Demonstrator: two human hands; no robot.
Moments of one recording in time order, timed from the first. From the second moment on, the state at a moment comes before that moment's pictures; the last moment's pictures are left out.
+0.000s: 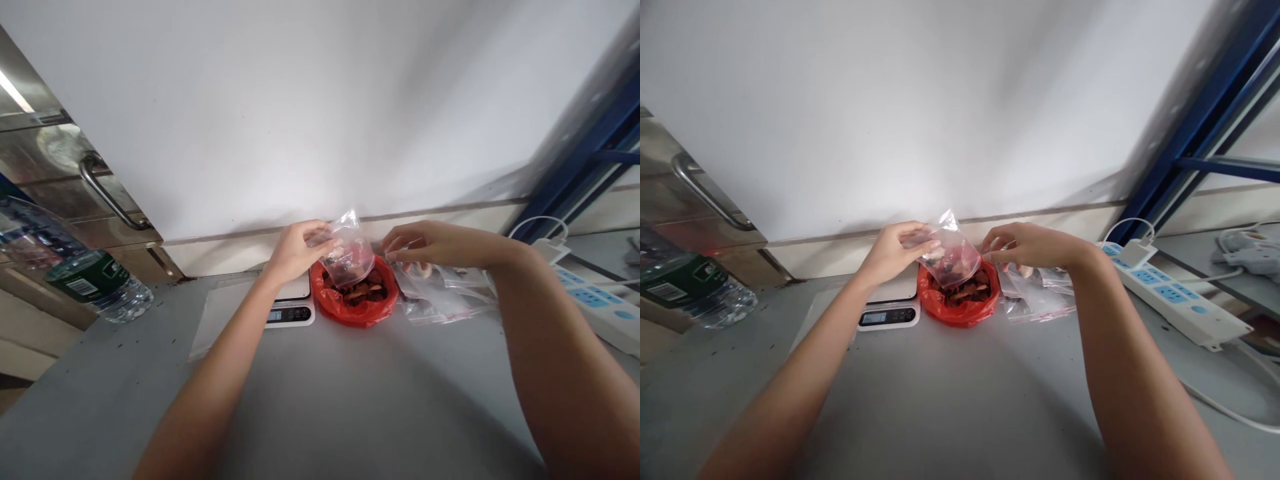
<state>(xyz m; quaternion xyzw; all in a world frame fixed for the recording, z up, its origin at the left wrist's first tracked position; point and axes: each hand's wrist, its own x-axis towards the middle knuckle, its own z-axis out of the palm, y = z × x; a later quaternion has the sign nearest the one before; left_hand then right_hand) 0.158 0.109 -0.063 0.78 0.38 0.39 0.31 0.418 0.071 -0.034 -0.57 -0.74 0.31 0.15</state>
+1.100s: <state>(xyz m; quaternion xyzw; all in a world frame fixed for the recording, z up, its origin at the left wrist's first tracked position) 0.139 0.093 -0.041 0.78 0.37 0.43 0.28 0.381 0.070 -0.039 -0.47 -0.75 0.28 0.37</state>
